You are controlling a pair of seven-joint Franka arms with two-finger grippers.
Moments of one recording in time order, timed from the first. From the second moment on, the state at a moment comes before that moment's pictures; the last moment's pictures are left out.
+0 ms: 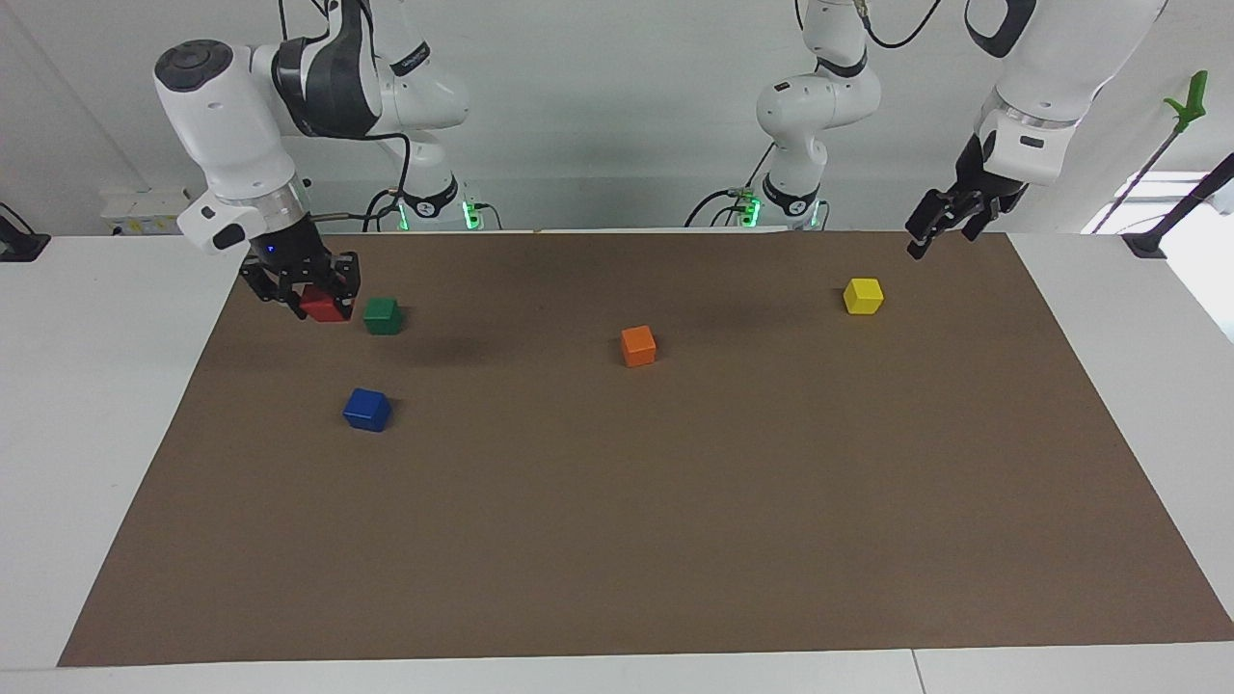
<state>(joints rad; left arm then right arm) 0.21 -0.11 -0.26 -1.70 -0.02 1.58 -0.28 0.03 -0.13 -0.05 -2.07 -0.02 2.04 -0.04</state>
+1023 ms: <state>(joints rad) 0.05 -0.01 -0.13 -1.62 0.01 1.52 -0.06 0.06 -0.04 -0.05 -2.24 -0.11 2.40 -0.15</state>
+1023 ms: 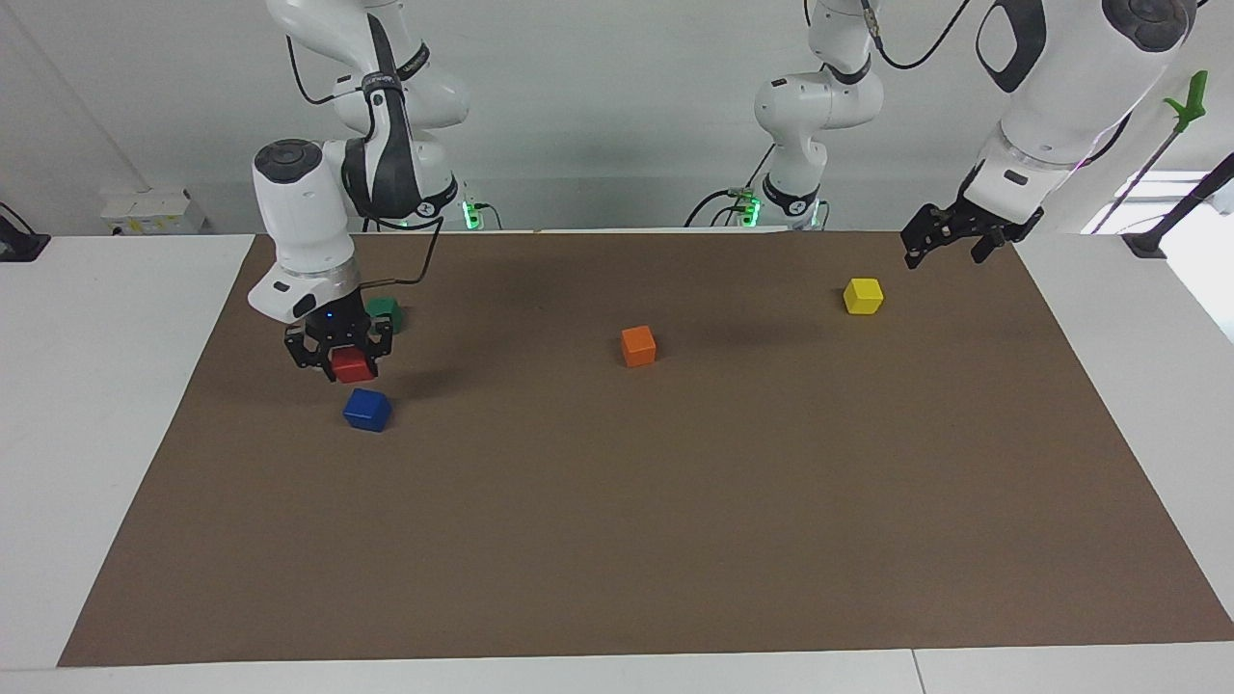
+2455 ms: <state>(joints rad) 0.04 0.01 -0.13 -1.63 -0.02 1.53 -0.06 0.02 0.09 -0.06 -2.24 -0.10 2.53 0.17</state>
